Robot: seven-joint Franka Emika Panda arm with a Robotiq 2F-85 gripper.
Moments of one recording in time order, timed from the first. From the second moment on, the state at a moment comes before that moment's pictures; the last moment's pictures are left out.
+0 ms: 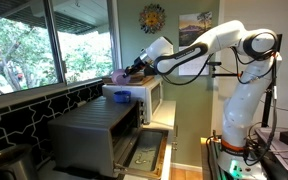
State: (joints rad) arm -0.11 -0.37 0.12 -2.29 -0.13 2.93 0.28
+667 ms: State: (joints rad) arm -0.12 -0.39 0.12 -2.32 -0.18 3.03 0.25
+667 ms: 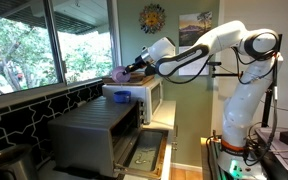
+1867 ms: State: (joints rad) arm -0.09 -0.40 0.11 -2.33 -0.09 2.97 0.24
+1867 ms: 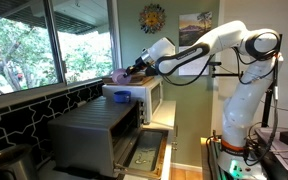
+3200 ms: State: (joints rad) arm 0.07 -0.47 0.13 -2.20 0.40 2.30 0.61
